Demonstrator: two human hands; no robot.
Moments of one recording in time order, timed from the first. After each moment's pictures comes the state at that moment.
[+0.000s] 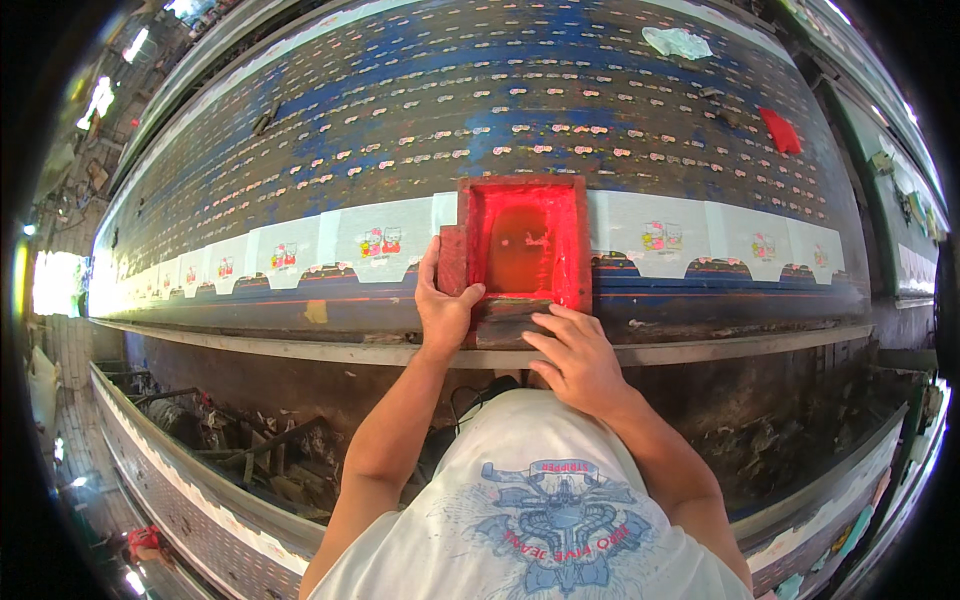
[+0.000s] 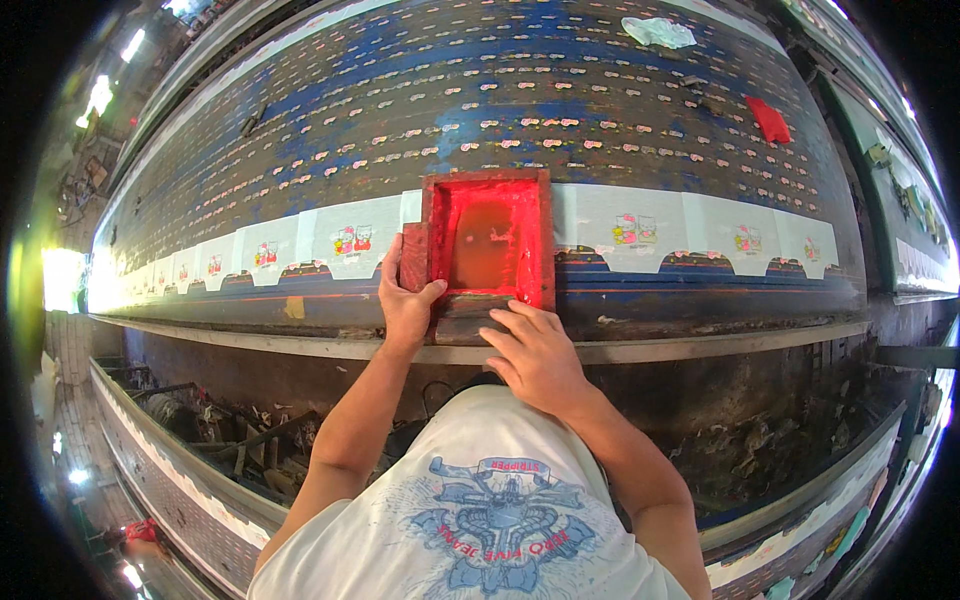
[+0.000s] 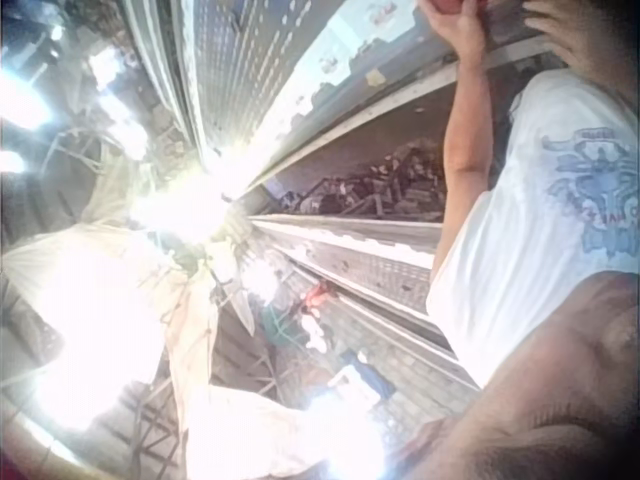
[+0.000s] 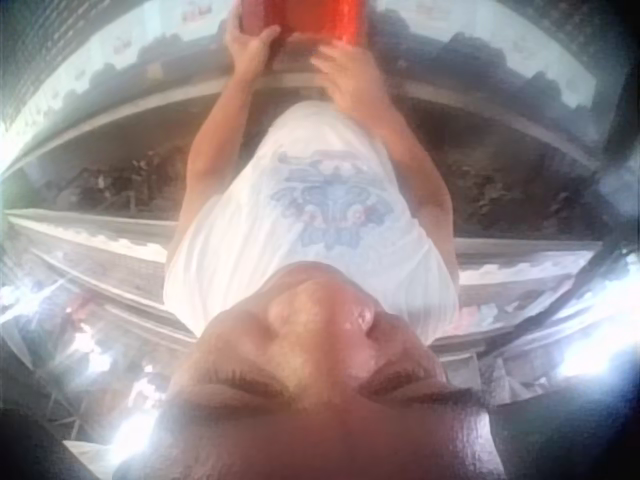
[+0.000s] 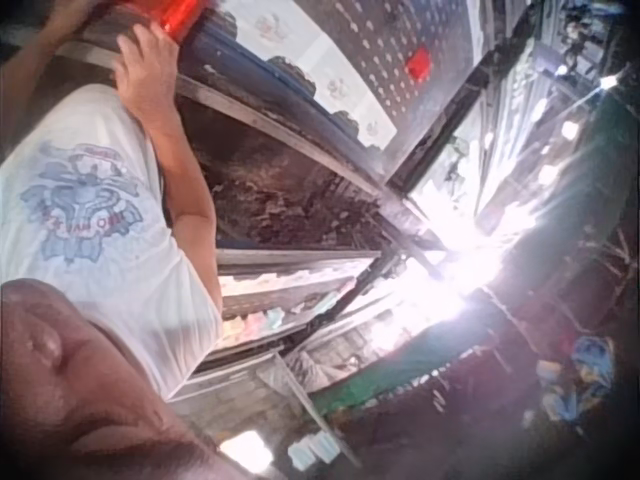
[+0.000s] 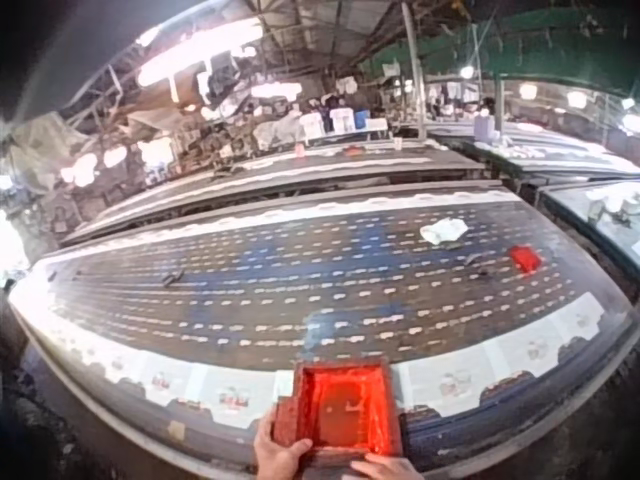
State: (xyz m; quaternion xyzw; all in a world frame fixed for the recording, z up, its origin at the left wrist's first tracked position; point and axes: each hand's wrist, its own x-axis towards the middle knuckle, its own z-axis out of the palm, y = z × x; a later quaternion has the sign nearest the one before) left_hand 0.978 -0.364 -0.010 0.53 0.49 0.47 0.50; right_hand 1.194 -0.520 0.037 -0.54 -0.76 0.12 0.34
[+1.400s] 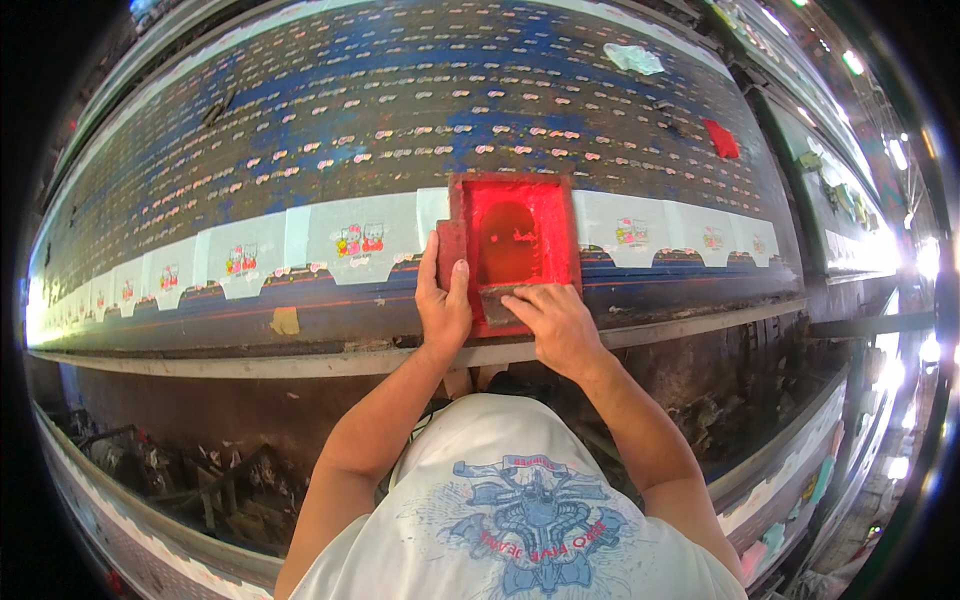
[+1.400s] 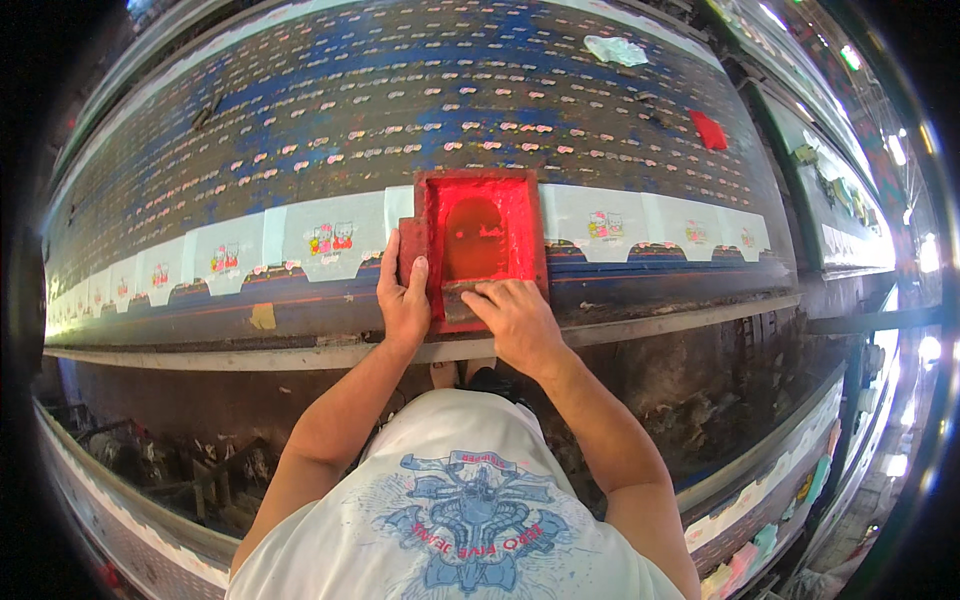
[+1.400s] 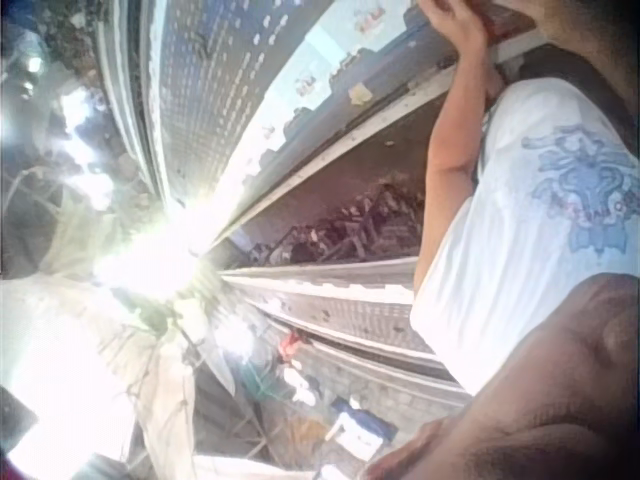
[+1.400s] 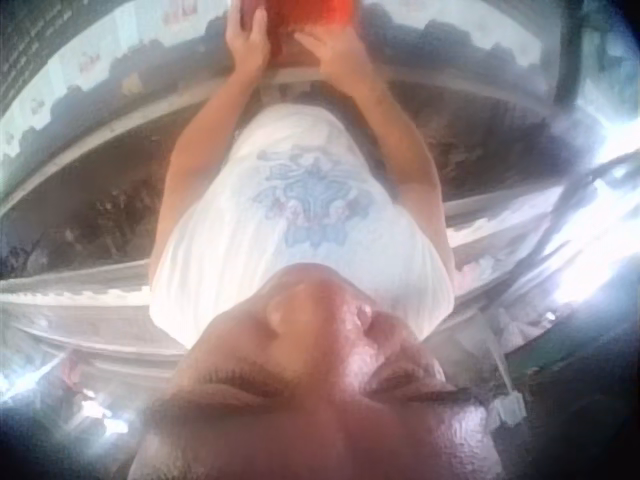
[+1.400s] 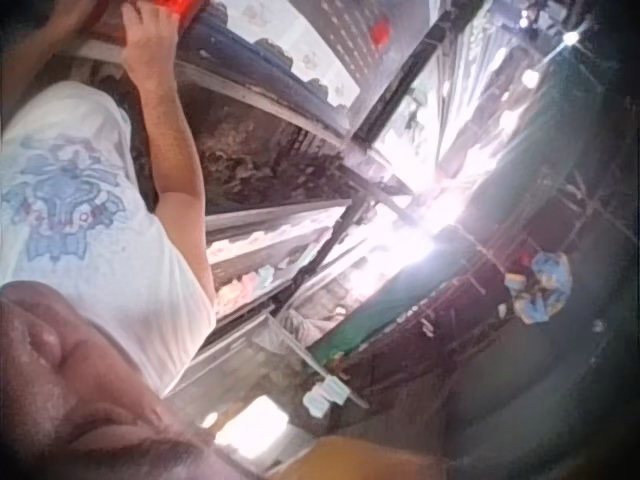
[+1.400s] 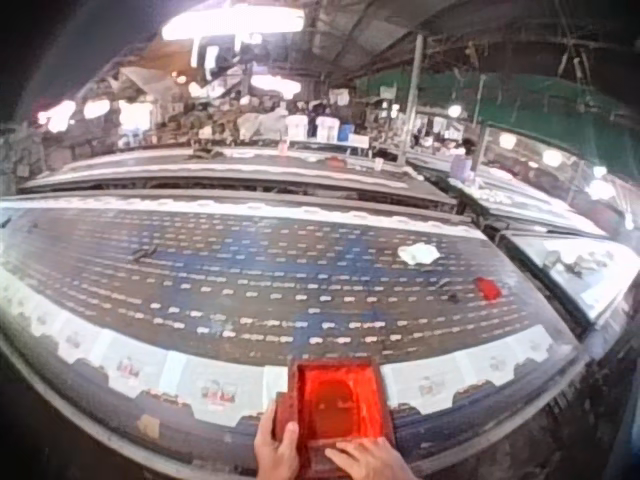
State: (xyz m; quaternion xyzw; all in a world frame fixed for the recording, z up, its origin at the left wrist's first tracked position) left_hand 0.972 -0.359 -0.046 0.54 0.42 0.52 0.51; right_hand 1.152 -0.478 0.041 -0.59 -0.77 0.05 0.21
